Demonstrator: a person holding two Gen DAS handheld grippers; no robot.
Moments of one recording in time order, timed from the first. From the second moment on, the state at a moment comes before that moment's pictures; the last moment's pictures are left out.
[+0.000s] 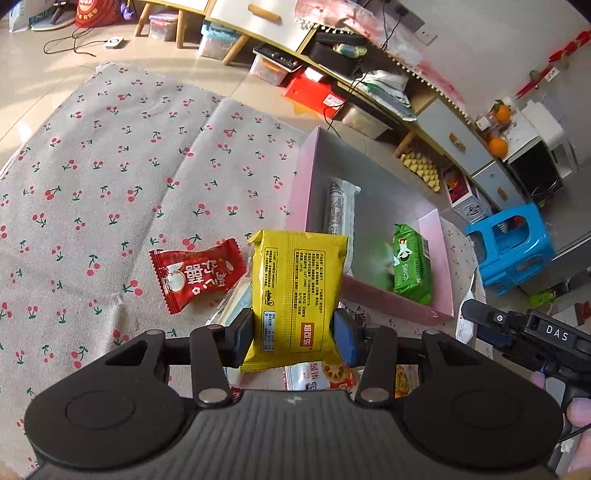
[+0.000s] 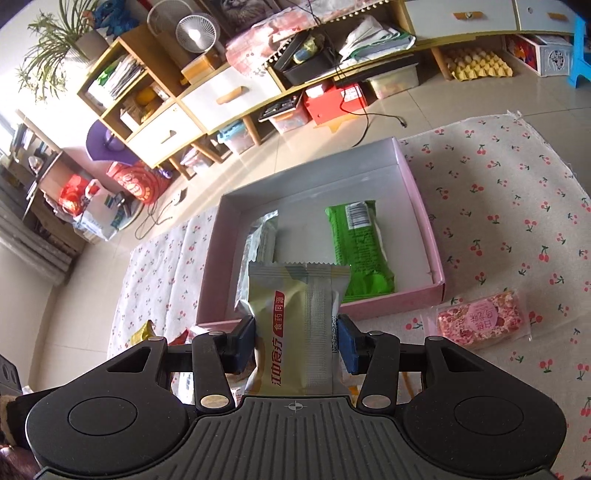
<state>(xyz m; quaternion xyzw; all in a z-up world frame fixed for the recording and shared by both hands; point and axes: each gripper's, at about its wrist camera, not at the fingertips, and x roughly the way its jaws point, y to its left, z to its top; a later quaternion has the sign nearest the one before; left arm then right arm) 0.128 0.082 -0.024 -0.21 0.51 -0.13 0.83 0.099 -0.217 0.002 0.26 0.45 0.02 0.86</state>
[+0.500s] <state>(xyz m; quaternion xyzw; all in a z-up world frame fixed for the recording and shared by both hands) 0.167 0.005 -0.028 -0.17 0.47 -0.19 0.84 0.125 -0.253 -0.011 0.28 0.43 -0.05 0.86</state>
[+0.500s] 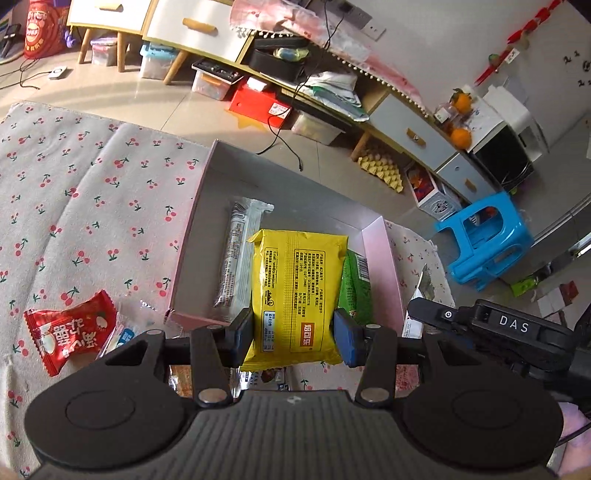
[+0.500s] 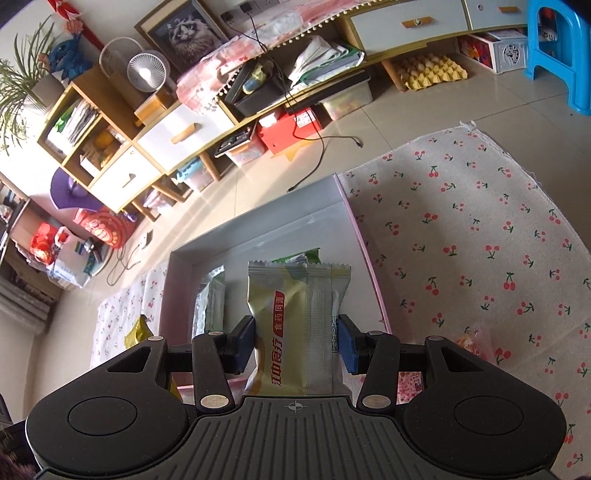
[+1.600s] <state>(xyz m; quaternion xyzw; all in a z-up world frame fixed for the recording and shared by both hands) 0.207 -0.023 -0.061 -0.12 0.49 -0.21 0.84 0.253 -0.274 -0.046 0.37 0.45 -0.09 0.81</state>
